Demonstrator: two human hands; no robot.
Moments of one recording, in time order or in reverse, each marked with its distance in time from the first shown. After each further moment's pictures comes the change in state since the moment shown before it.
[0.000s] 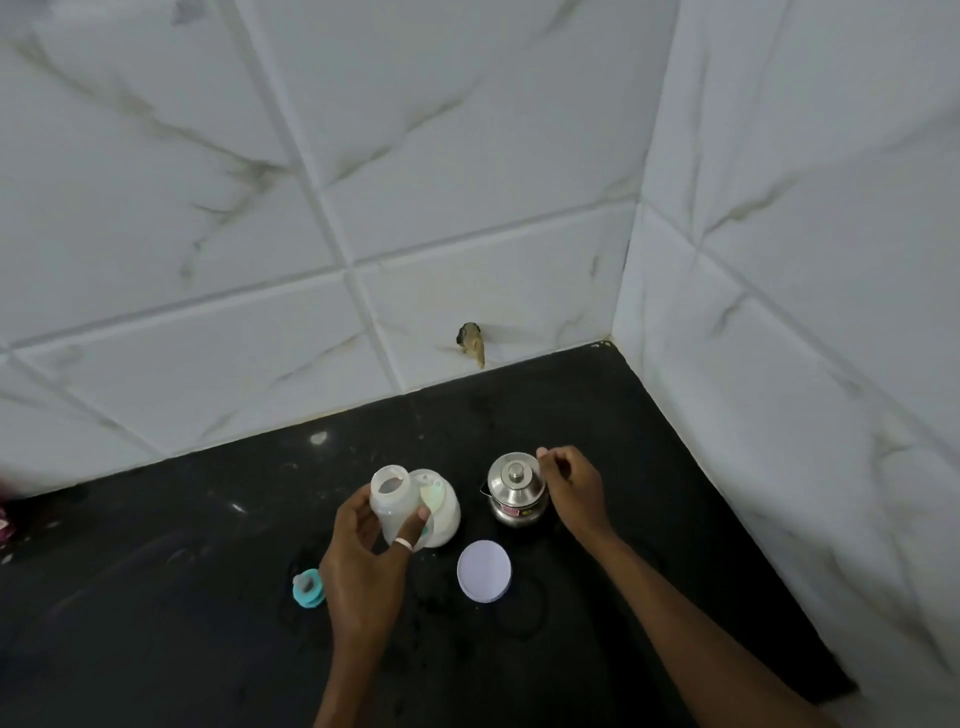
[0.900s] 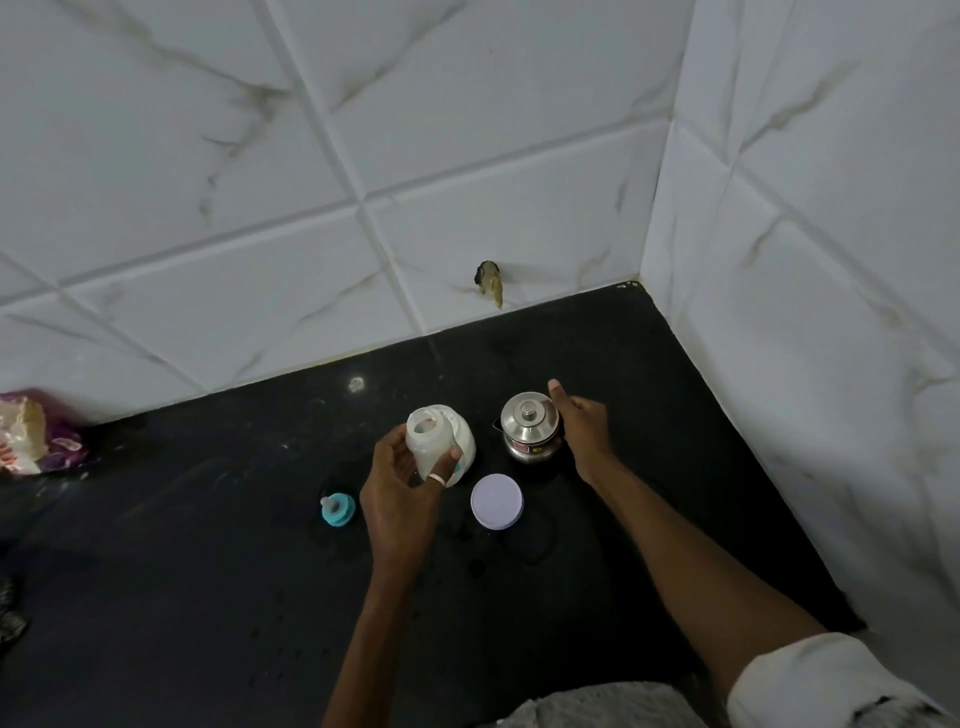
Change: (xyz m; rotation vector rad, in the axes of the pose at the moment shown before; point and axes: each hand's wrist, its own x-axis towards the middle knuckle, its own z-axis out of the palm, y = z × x) left_hand -0.018 -0.006 0.019 0.072 0.006 -0.018; right_hand 0.013 0.004 0.014 0.308 -0.043 0.284
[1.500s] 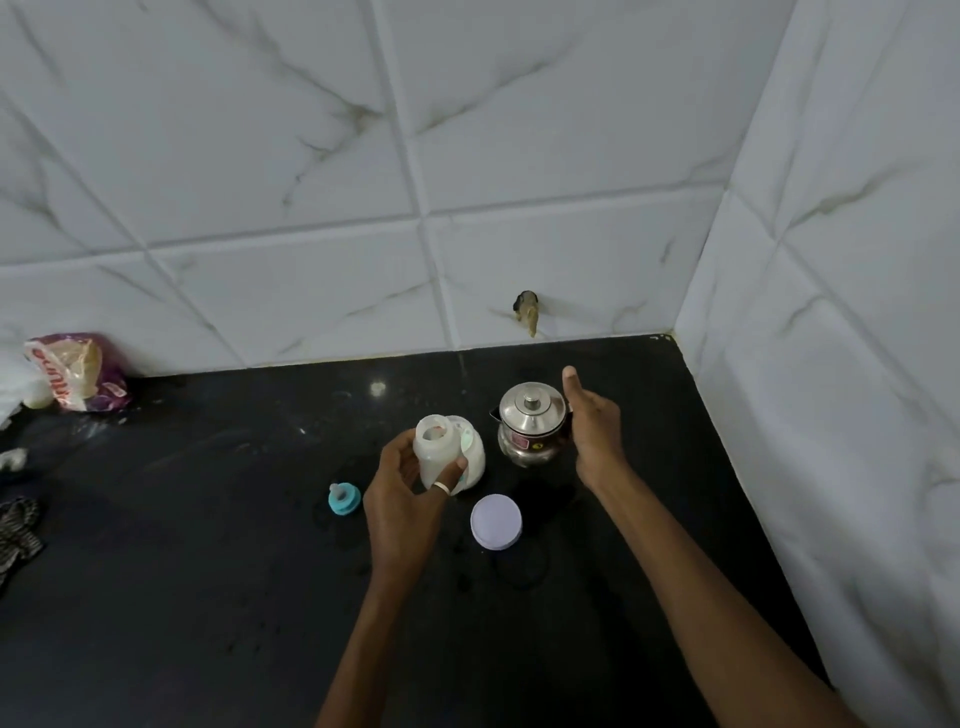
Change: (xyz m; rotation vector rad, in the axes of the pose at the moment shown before) left_hand -0.016 0.008 -0.001 -0.066 0.106 0.034; right_hand -0.029 -0.086 0.012 0.089 -0.116 -0.012
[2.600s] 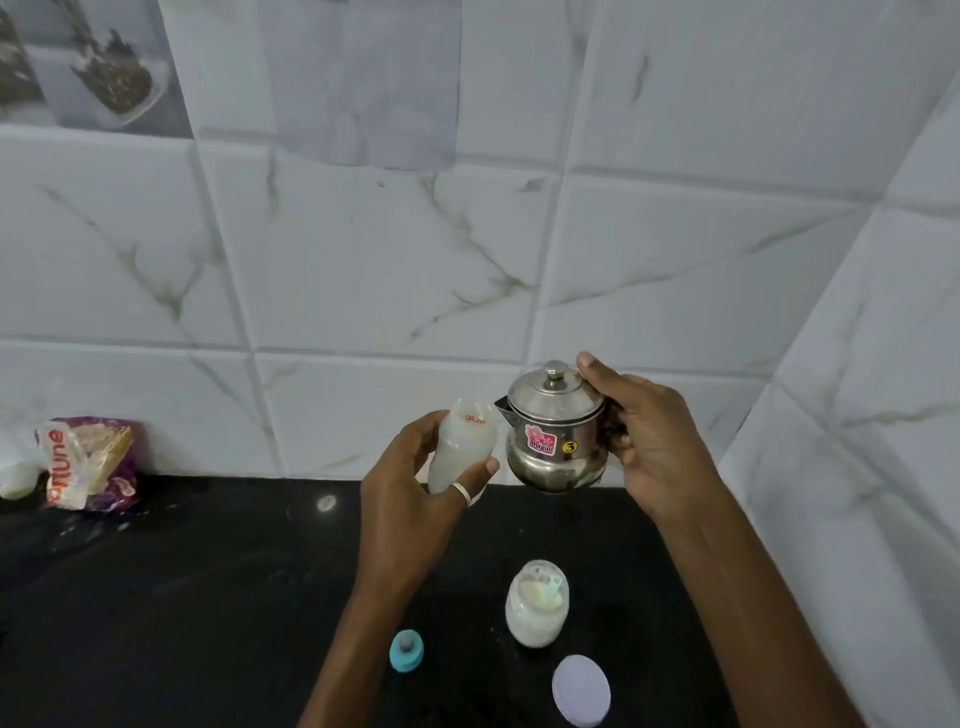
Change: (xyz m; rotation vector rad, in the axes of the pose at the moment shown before) left_hand 0.124 0.095 -0.165 -0.195 -0.056 0.402; right_hand -0.147 -0.198 0.190 -0.036 -0.161 -0.311
